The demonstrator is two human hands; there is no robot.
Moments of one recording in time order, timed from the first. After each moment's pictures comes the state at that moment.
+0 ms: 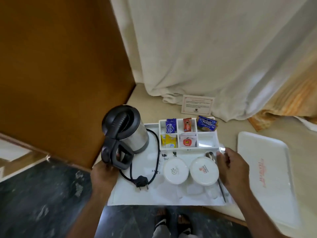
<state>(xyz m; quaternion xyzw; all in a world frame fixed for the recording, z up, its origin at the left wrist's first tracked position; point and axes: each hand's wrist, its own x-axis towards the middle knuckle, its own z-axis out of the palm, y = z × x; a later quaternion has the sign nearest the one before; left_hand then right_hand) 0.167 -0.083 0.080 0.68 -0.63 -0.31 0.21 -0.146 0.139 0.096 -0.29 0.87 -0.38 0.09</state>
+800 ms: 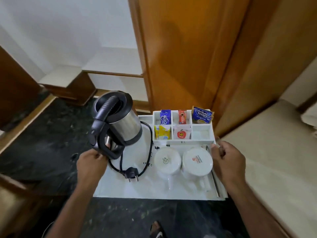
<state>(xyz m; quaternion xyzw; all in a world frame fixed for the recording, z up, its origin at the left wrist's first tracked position) 0.600 -0.001 0.145 0.84 -0.38 -0.15 0.36 0.222 -0.041 0.150 -0.57 0.71 -0.37 0.20</state>
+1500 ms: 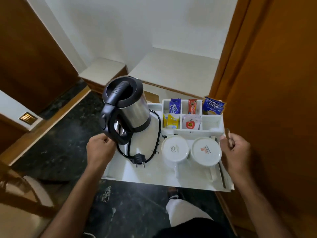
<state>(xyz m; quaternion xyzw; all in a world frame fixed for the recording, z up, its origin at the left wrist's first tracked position) 0.901 -0.256 0.133 0.87 -0.29 -0.11 0.38 0.534 -0.357 0.123 -0.61 0.63 -0.38 0.29</state>
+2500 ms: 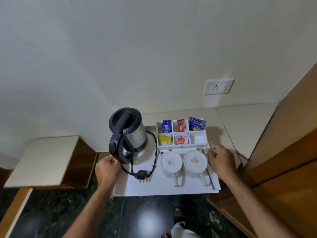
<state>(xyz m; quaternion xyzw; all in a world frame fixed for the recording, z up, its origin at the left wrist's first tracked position) 1.111 -0.811 0.096 0.80 -0.47 -0.22 0.29 0.741 -0.773 0.088 -0.48 0.79 -0.31 0.22</state>
